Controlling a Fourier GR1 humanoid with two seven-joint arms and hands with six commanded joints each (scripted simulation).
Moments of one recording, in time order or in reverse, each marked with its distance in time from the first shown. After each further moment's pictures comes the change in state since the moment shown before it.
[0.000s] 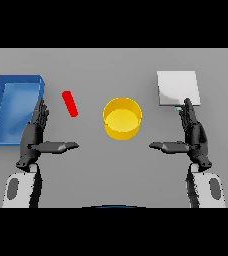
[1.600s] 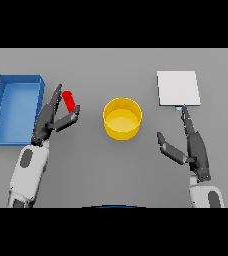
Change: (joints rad) left arm -0.304 0.062 -0.011 0.386 -0.167 0.013 -0.066; right arm 0.127 -0.056 0.125 -0.142 0.253 -0.061 -0.081
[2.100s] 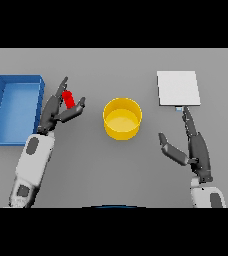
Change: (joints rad) left arm -0.143 -0.007 0.028 0.180 -0.015 0.016 -0.021; right arm 0.015 -0.001 -0.005 -0.022 -0.023 0.013 -0.014
